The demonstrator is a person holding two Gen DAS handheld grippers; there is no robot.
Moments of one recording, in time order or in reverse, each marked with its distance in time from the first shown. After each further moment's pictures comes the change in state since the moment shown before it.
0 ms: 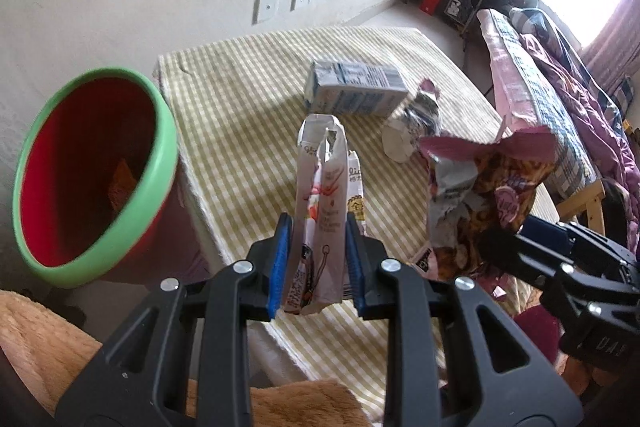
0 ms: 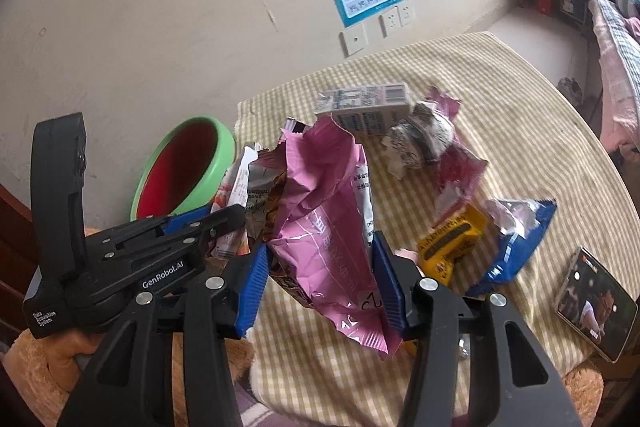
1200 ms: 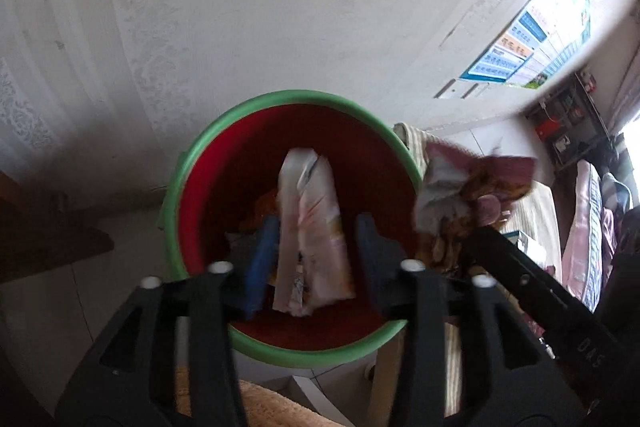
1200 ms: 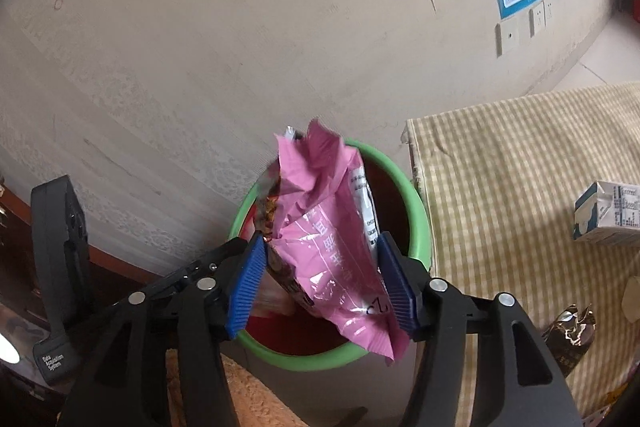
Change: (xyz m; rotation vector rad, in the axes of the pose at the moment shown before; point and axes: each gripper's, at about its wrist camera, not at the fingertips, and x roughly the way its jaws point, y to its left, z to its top) left arm -0.045 0.211 0.030 -0.556 -0.090 0.225; right arm 0.151 0.159 0.104 -0.082 0.109 0.302
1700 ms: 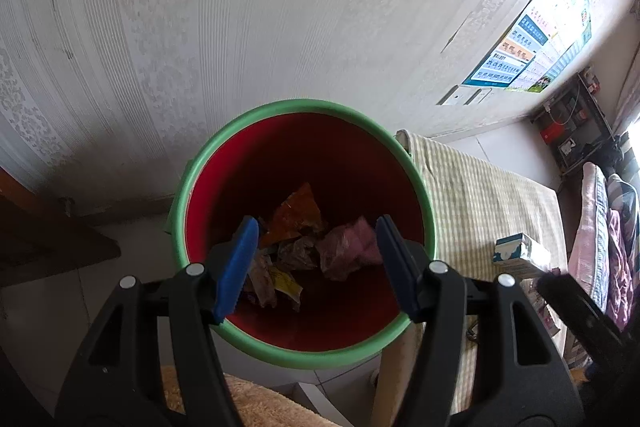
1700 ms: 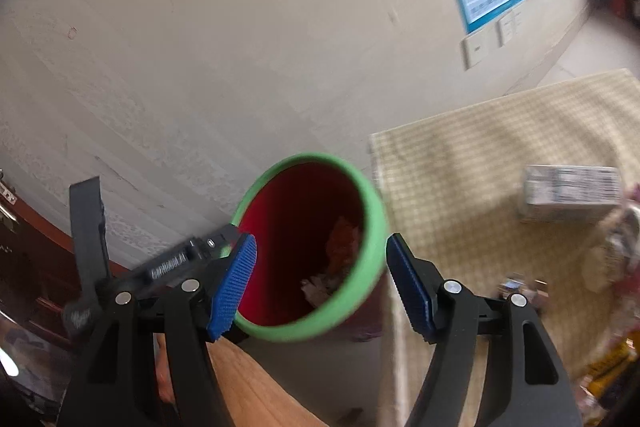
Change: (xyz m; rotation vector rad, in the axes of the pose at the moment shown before) left arm -0.005 -0.004 -0.002 0.021 -0.035 0.025; right arm -0.074 -0.017 -0.022 0.029 -0.099 -0.045
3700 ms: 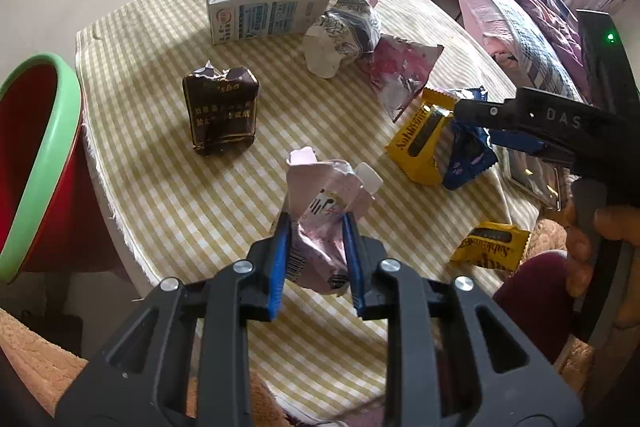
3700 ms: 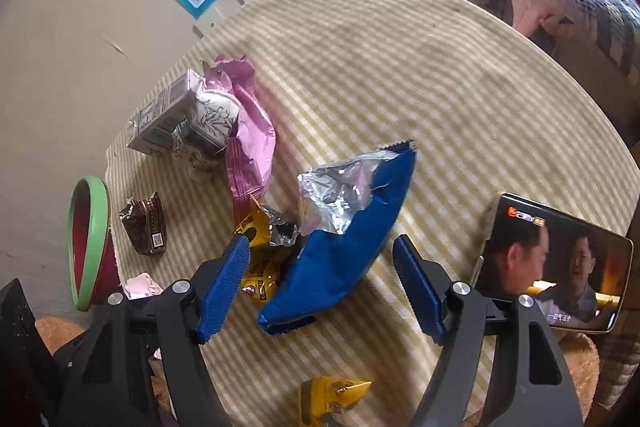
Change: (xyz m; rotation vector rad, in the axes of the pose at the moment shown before) left arm 0.023 -0.214 -0.205 0.701 0.299 -0.289; right arm -0.126 -0.241 -0.110 0.440 0.064 -0.420
